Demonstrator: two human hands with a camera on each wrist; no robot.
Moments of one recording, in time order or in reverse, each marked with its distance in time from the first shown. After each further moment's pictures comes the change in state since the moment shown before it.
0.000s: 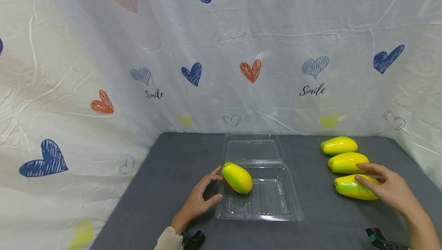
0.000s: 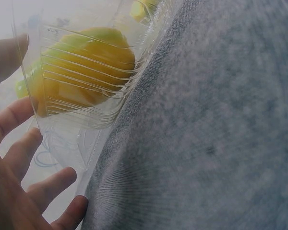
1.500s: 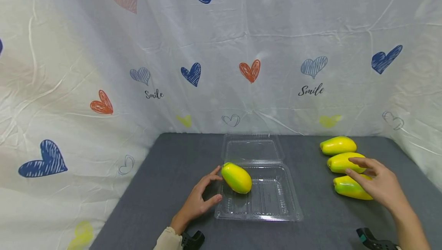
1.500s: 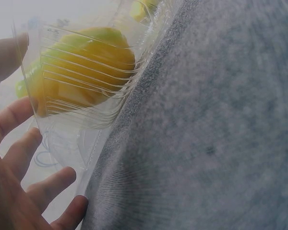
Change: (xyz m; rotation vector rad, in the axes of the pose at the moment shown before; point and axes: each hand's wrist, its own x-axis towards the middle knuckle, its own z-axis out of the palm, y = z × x) left_hand -0.001 0.003 -0.001 -0.030 0.000 -0.014; right_hand 0.002 -0.028 0.004 0.011 0.109 -0.039
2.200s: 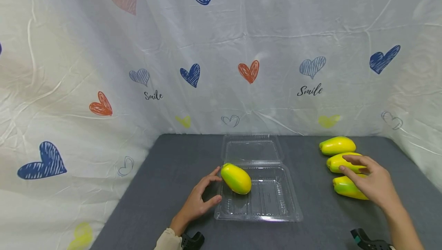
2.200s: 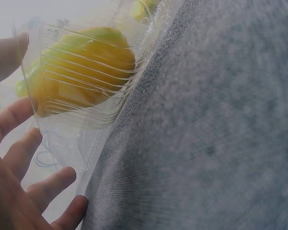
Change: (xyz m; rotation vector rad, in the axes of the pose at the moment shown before) left_hand 0.000 -0.003 0.000 0.002 -0.001 0.016; right_hand -0.003 -0.017 0.007 0.054 0.096 -0.033
